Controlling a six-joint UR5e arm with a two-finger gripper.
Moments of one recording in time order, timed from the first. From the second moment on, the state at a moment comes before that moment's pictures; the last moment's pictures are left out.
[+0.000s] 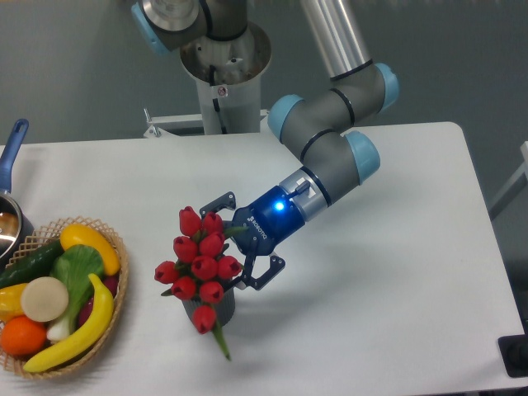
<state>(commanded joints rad) 2.60 -1.98 -1.85 -0.75 0.26 1.29</state>
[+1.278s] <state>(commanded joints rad) 2.75 -1.64 -1.74 -0.91 1.39 1.42</state>
